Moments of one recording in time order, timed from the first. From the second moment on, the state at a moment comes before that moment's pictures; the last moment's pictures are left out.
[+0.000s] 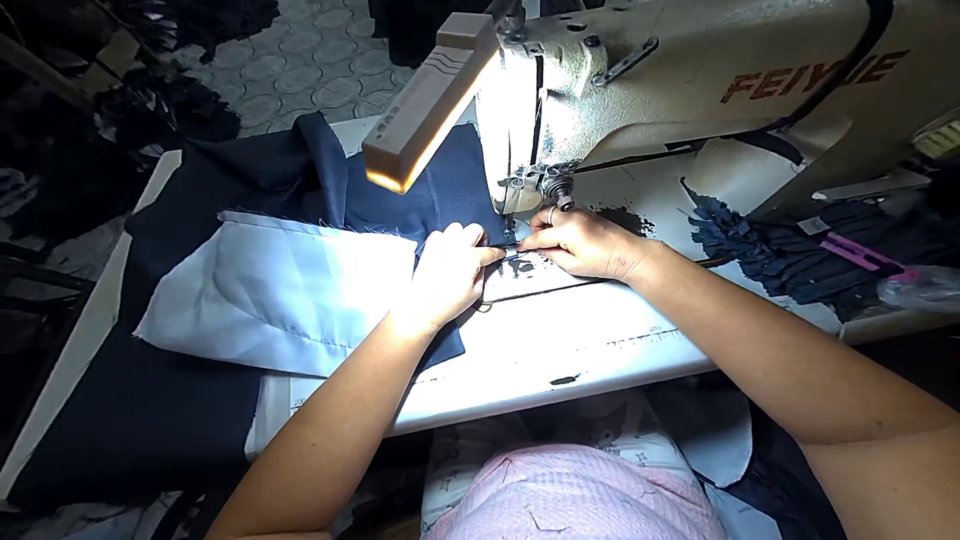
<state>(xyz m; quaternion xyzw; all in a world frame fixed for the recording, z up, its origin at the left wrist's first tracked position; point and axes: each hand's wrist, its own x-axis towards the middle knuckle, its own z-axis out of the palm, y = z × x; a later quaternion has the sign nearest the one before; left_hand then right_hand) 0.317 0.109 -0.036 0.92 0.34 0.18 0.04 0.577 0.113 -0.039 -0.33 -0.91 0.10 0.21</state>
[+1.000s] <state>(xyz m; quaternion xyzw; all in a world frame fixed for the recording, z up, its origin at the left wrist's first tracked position) 0.326 0.107 -0.050 0.93 0.24 0.26 0.01 0.578 0.115 -0.051 -0.32 -0.91 0.10 0.25</state>
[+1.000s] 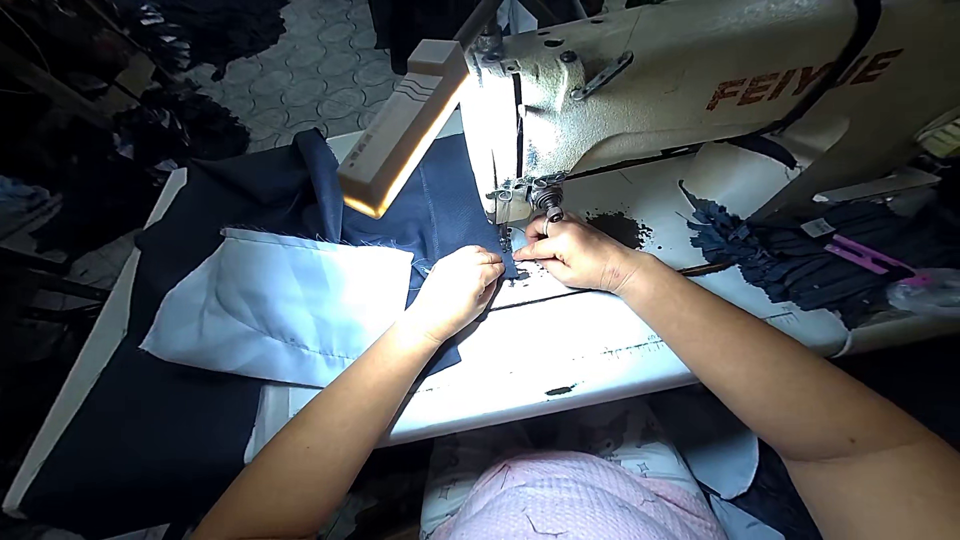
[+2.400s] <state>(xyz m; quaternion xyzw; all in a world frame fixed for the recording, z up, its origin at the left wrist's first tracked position) 0.297 0.129 -0.035 0.95 0.25 0.15 0.07 0.550 0.097 -0.053 -0.27 -0.90 0.04 0.35</state>
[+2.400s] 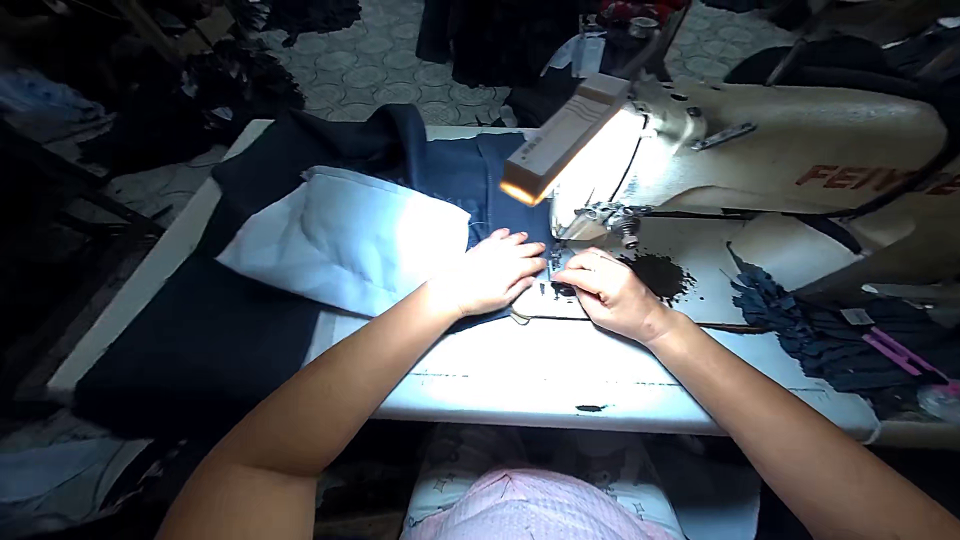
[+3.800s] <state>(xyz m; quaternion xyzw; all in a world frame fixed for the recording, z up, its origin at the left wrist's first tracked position) 0.158 0.051 0.103 0.87 0.40 0.25 -0.14 0.451 0.004 0.060 -0.17 -0.86 -0.12 0.46</state>
